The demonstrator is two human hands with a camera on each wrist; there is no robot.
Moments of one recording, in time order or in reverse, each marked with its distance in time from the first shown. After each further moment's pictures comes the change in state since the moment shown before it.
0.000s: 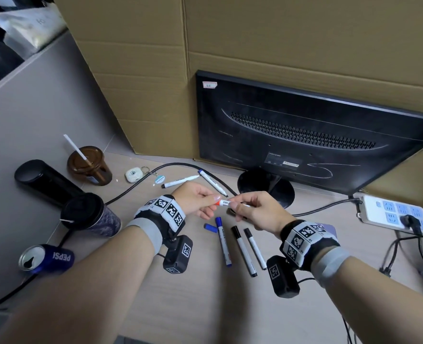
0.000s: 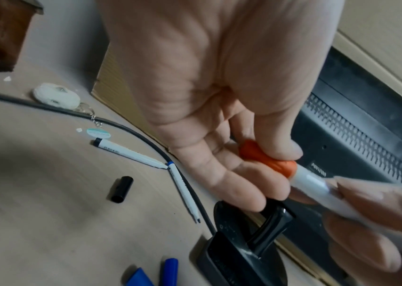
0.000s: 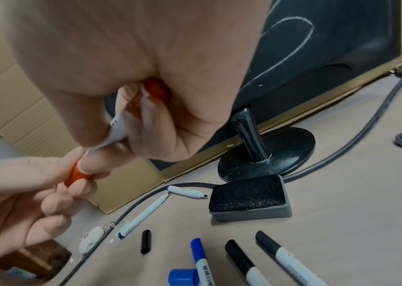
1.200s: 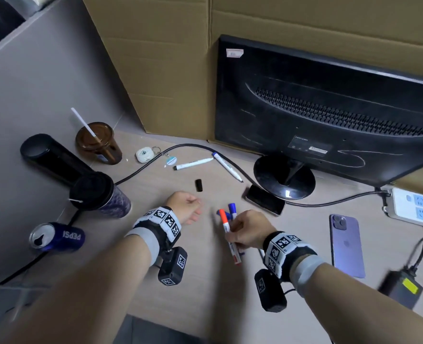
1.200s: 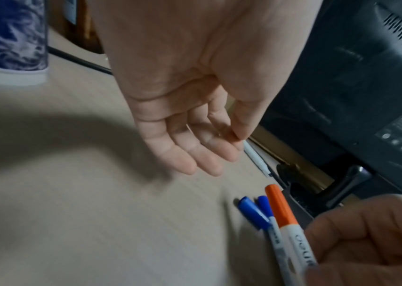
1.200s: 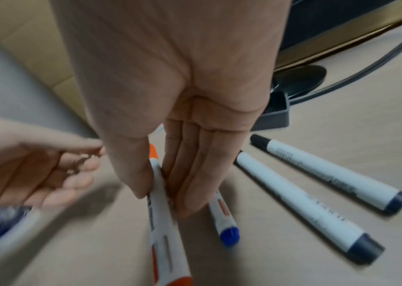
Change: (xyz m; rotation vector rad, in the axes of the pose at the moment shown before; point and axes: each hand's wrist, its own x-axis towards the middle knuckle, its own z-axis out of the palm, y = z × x) left_hand -0.007 -0.090 -0.015 0.001 0.289 -0.233; right_hand 0.020 0.059 0.078 -0.436 -0.134 0.236
